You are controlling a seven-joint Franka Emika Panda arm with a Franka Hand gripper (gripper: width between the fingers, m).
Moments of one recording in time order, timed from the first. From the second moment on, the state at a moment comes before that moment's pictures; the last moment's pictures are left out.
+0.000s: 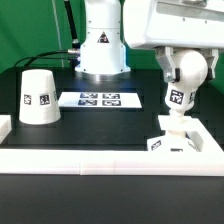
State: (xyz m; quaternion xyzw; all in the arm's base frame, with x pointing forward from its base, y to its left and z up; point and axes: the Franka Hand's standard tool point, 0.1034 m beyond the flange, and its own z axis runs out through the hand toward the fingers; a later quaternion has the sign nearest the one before) arm 0.636 0.102 0.136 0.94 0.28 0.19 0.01
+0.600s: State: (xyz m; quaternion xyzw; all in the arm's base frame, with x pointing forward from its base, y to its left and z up) arm 0.630 0.106 0.126 0.94 0.28 0.18 0.01
